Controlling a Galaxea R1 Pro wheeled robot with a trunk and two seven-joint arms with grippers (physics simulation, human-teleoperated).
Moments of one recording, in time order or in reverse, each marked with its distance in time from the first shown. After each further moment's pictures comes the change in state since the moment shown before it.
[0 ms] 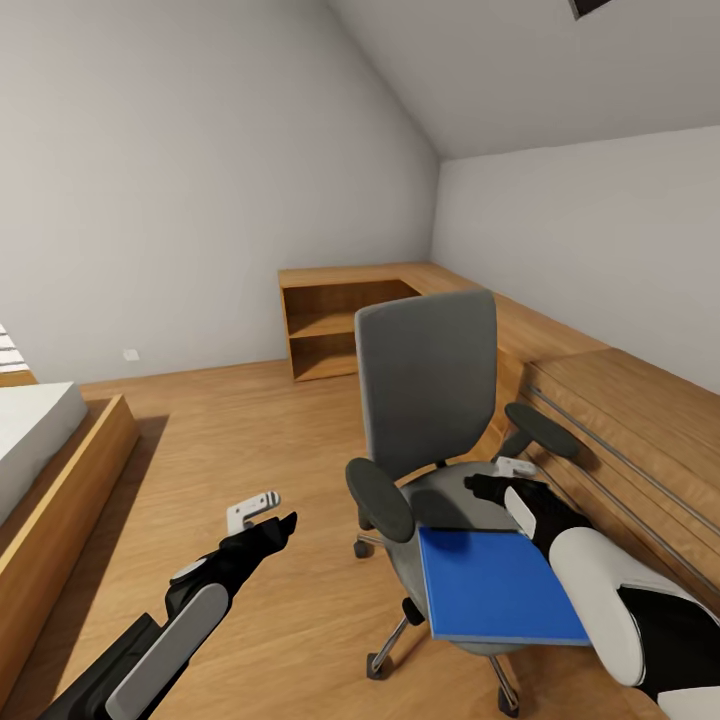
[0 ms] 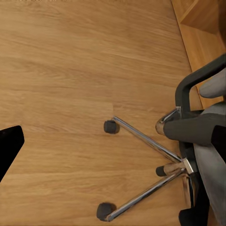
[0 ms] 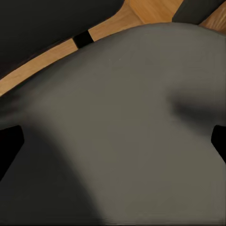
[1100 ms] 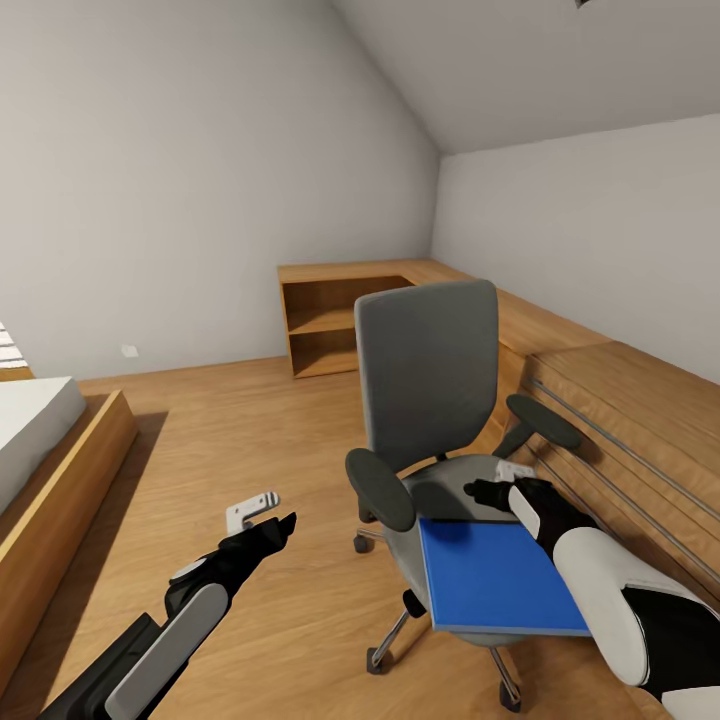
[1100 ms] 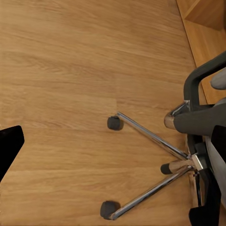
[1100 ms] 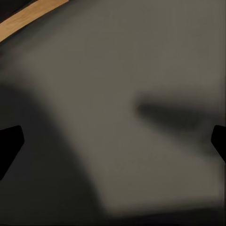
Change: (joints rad) left arm 0.000 0.003 0.000 0.005 0.004 -0.001 0.001; right arm 0.000 -0.013 -0.001 -0.004 0.003 0.101 0.038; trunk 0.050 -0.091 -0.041
